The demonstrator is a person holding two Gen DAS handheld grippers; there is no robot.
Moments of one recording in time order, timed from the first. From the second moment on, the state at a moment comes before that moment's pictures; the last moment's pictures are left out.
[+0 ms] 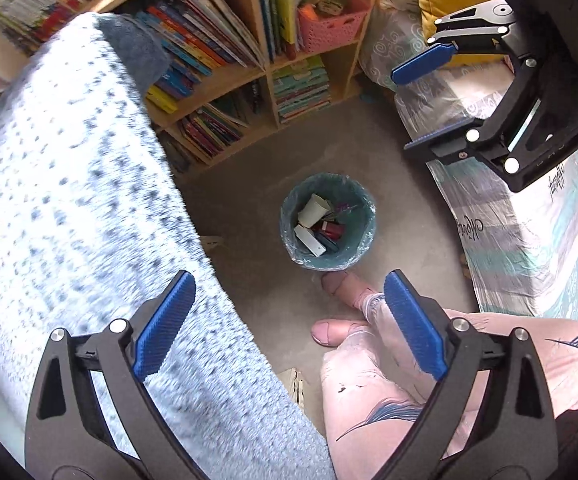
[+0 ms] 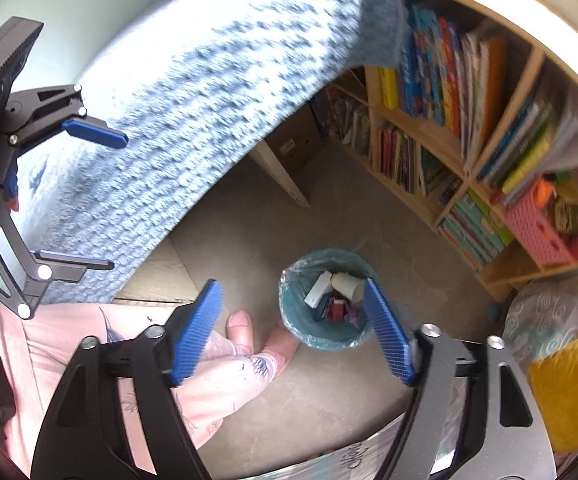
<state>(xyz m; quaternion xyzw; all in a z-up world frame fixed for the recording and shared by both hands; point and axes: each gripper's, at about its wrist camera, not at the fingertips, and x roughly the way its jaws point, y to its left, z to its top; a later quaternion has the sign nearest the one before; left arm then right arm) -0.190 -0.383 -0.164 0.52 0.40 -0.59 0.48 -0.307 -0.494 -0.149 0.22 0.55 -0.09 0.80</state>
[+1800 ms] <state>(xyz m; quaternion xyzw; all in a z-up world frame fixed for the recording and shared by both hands) -0.005 -0.094 -0.085 0.22 0.54 -0.29 0.76 0.009 -0.265 -0.062 -0.13 0.53 0.27 0.79</state>
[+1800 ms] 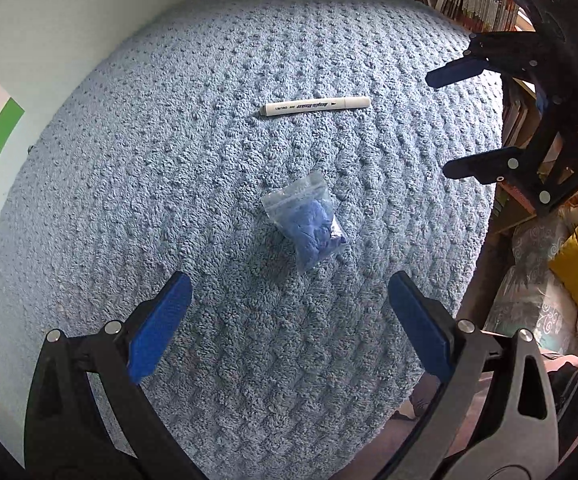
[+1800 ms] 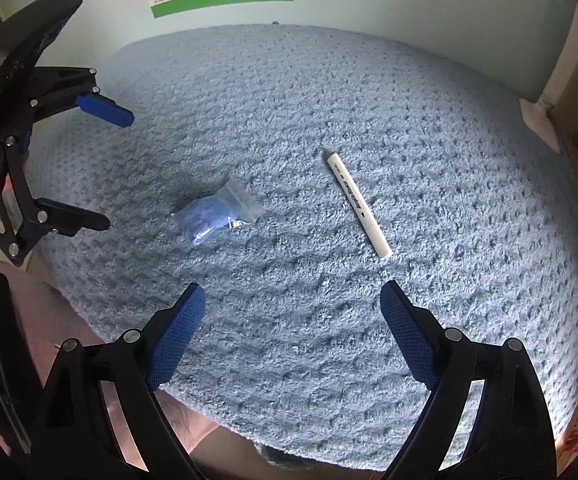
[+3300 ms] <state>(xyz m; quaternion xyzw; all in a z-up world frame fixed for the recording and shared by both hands) 0.042 -0.110 -0.157 0.12 0.64 -0.22 0.73 0.115 -0.264 -0.130 -0.20 0.54 0.35 0.74</state>
